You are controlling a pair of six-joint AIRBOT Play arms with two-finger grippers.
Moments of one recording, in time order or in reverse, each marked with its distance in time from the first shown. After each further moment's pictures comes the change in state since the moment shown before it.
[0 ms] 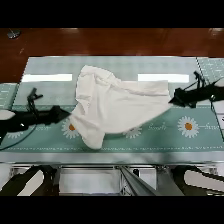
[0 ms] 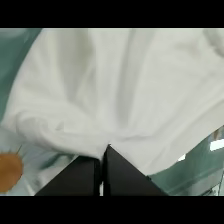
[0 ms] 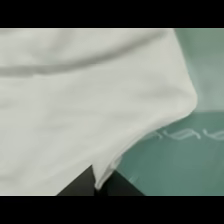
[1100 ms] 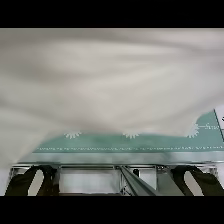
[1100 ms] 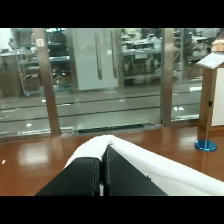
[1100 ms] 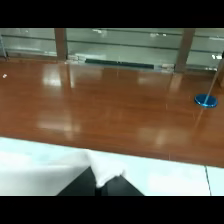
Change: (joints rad) left arm 0.058 0.366 1.380 0.616 -0.191 -0.261; right arm 0.065 0.672 0.919 -0.229 0.320 0.091
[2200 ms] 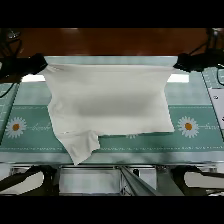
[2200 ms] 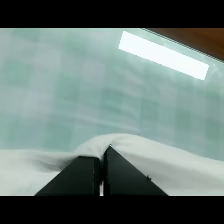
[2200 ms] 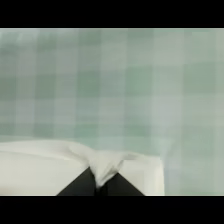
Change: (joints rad) left arm -0.169 -0.730 -0.749 -0.087 0.527 -0.135; right arm 0.067 -0.815 -0.540 0.125 -0.510 -0.087
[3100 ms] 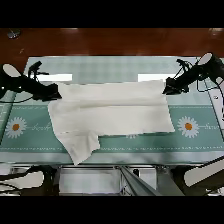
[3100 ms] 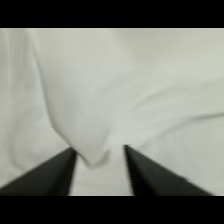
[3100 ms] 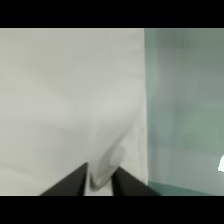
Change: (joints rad) left arm 0.033 -0.135 -0.063 0.048 -0.497 0.151; right arm -0.028 -0.272 0.039 -0.063 0.381 0.026
